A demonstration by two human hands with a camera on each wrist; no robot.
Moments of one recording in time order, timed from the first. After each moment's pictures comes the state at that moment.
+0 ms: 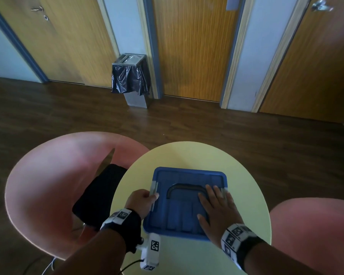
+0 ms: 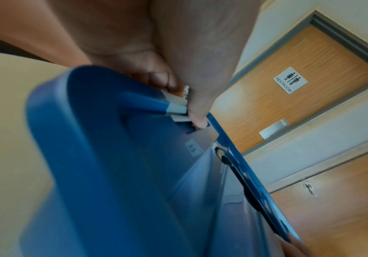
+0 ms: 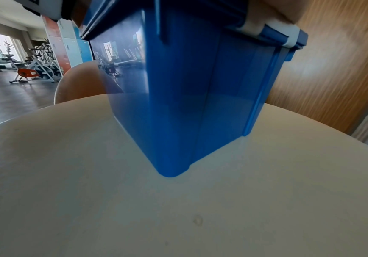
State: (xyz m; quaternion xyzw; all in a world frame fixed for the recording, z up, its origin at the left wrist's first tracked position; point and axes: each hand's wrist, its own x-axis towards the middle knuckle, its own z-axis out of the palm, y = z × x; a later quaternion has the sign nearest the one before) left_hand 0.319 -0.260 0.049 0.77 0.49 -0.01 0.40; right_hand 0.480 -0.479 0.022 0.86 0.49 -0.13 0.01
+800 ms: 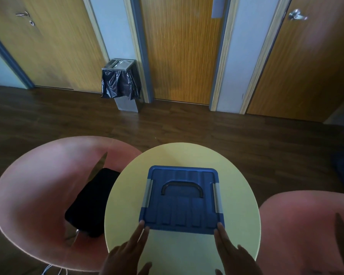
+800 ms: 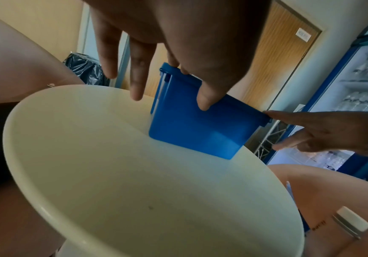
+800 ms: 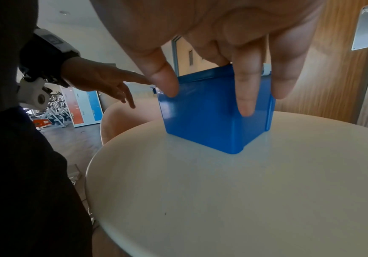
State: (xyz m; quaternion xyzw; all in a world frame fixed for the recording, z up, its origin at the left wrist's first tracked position) left_hand 0.197 -0.324 0.020 0.95 0.22 -0.12 0.19; right_hand 0.427 -0.580 -0.008 0.88 0.45 -0.14 0.03
